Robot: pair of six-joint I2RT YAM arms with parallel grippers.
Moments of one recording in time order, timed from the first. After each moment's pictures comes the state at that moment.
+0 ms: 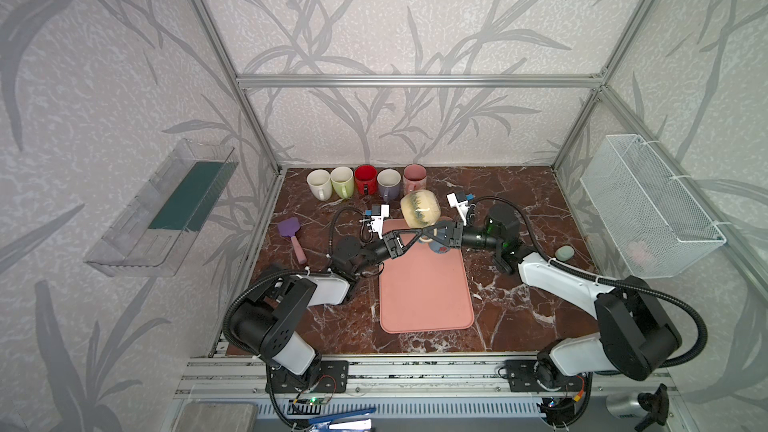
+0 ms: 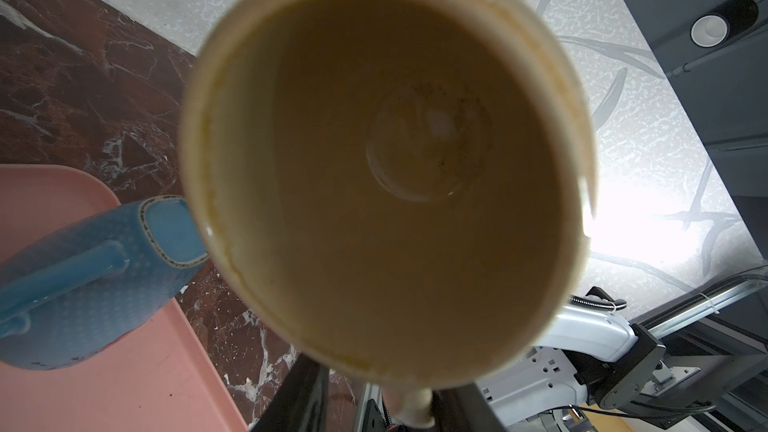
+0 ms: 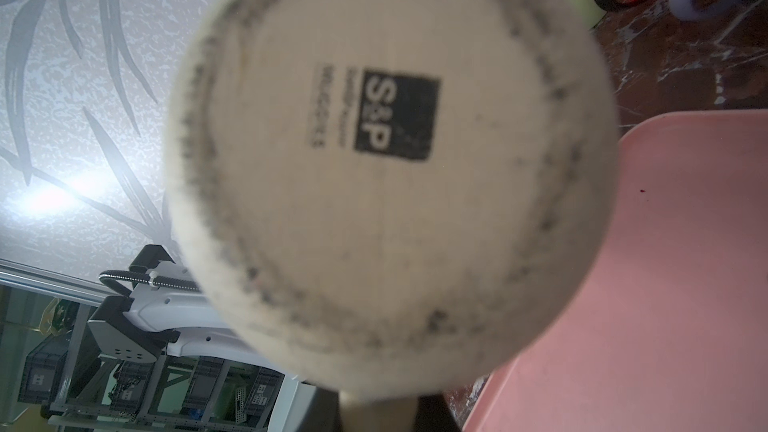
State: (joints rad) left arm -0.51 1.58 0.49 1.30 0.64 -1.18; right arm 0.51 1.44 0.76 0.55 -0.85 0.97
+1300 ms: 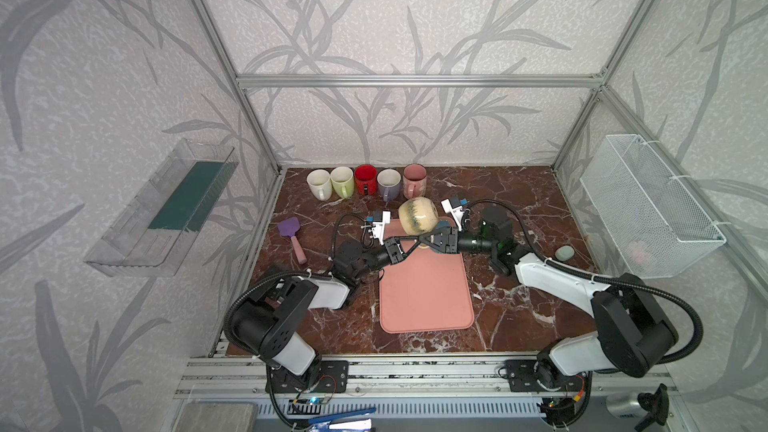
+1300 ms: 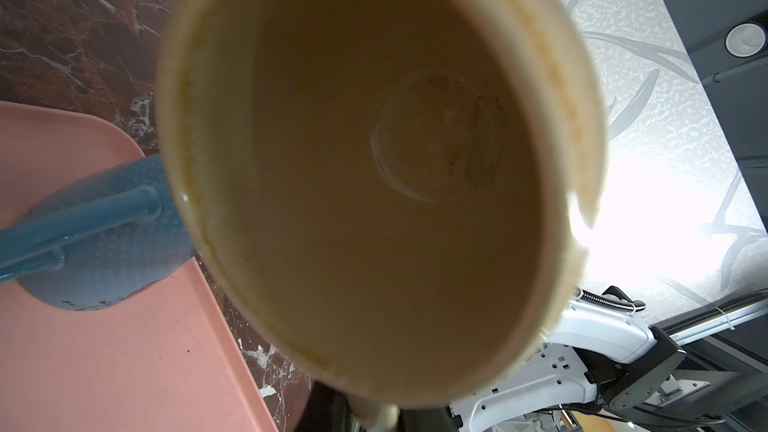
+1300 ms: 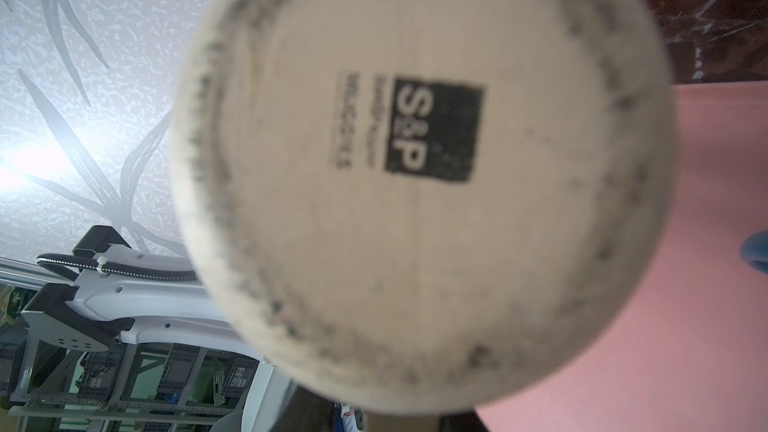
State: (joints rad) left arm -0.52 1.57 0.43 1.27 0.61 -1.18; right arm 0.54 1.45 0.76 0.46 -0.83 0.85
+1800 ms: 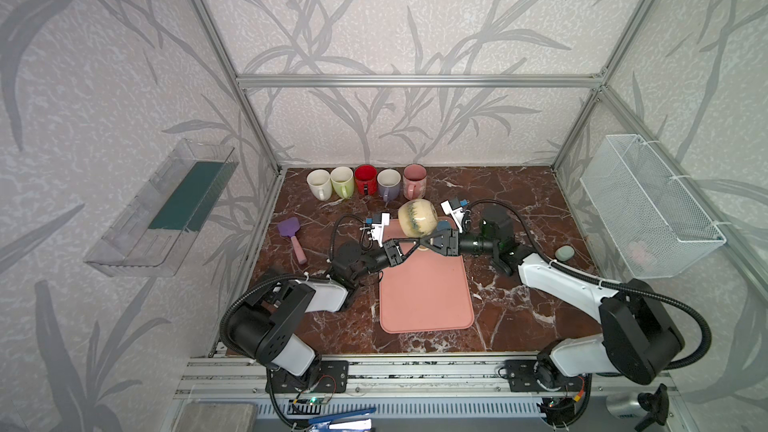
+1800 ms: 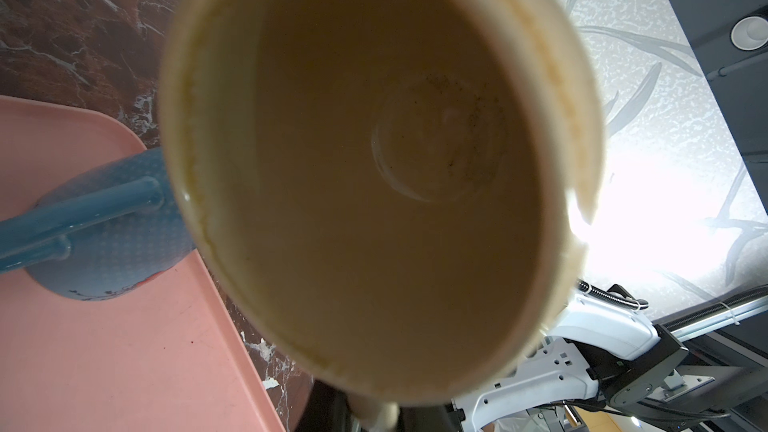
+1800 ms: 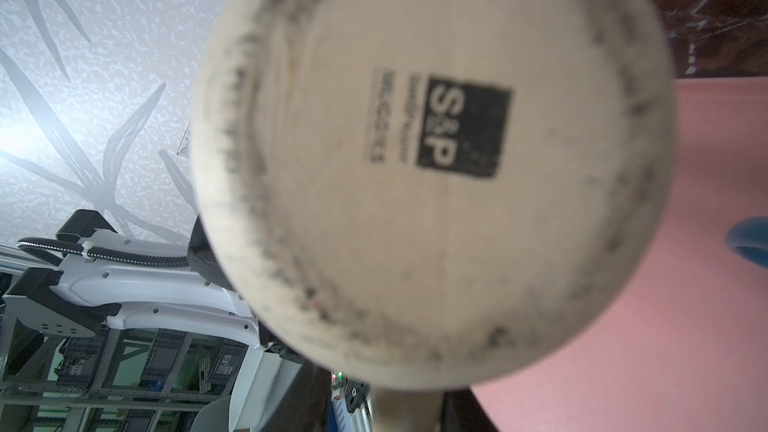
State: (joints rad) left arm -0.52 1.54 0.41 1.26 0.61 -1.16; right arm 0.54 1.42 0.77 0.35 -0.83 0.78
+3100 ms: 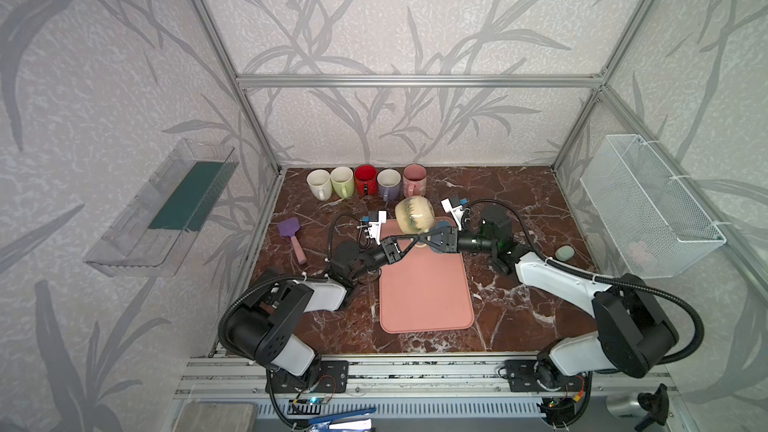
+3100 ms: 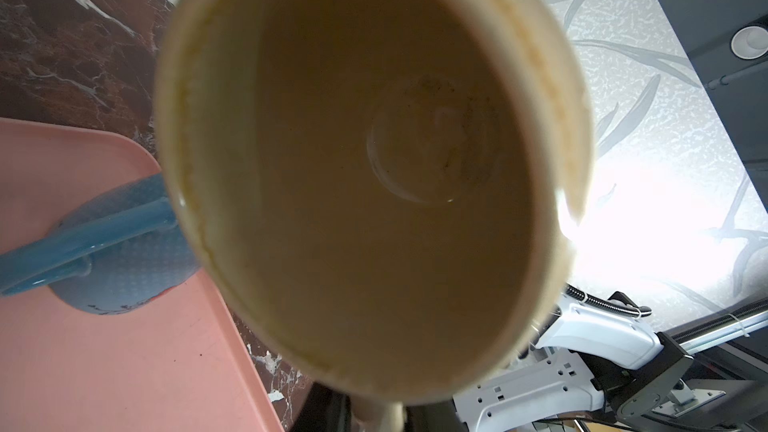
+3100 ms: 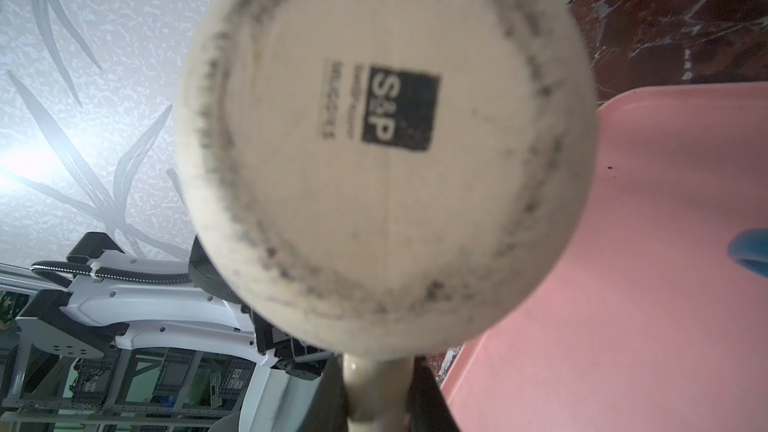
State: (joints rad) left arm -0.51 1.53 0.42 1.25 0.61 -1.16; right arm 0.54 1.45 0.77 0.43 -0.82 0.85
